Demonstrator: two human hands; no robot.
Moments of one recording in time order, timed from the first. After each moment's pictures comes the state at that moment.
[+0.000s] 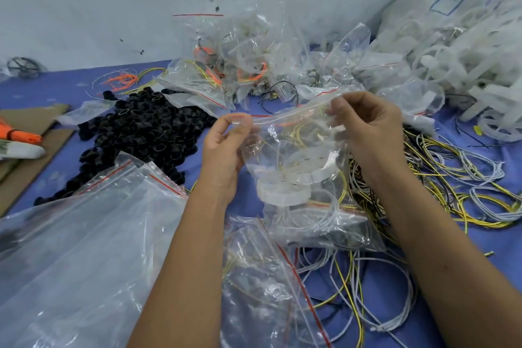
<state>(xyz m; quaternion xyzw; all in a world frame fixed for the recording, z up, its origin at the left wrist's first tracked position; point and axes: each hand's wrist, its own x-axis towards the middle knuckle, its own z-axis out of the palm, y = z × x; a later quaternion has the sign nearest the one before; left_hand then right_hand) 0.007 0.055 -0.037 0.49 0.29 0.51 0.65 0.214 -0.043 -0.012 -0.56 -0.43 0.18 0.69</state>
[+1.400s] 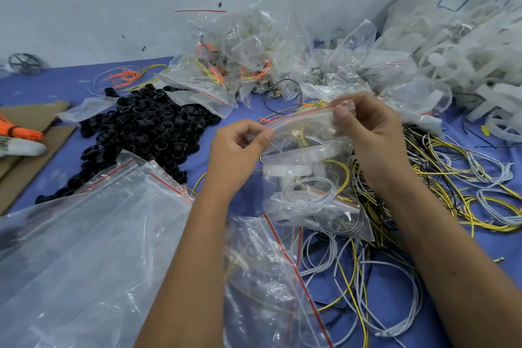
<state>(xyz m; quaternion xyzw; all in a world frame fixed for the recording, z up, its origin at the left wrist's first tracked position) 0.006 0.053 -0.036 0.70 0.33 0.46 0.43 0.216 -0.043 -0.024 -0.50 -0.50 0.20 0.68</state>
